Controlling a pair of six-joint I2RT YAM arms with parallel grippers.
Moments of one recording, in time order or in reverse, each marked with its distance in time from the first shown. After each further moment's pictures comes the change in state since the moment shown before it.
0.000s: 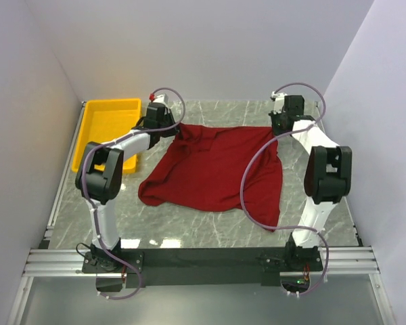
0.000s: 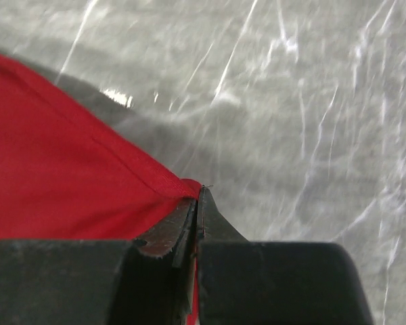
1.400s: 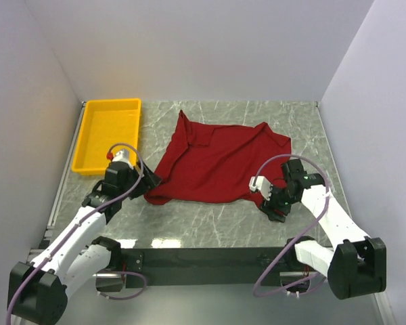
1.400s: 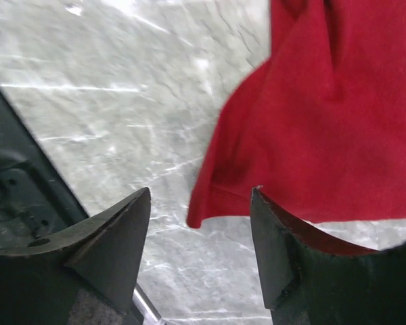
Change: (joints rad) left arm 0.012 -1.102 -0.829 -0.341 0.003 -0.249; right arm 0.138 -0.832 -0.756 -0.645 -0.294 -0.816
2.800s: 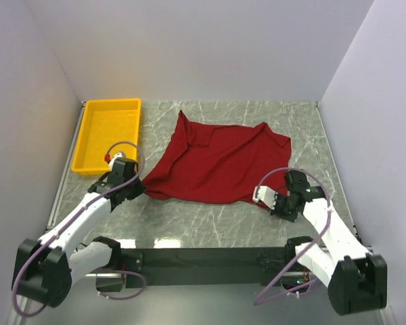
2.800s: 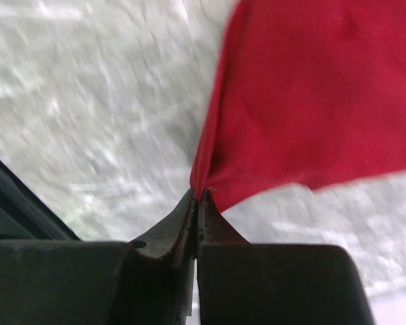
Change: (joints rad) left arm 0.006 0.200 0.051 -0.152 -0.190 -0.064; right arm 0.005 -0.089 -0.142 0.090 0.199 -0.048
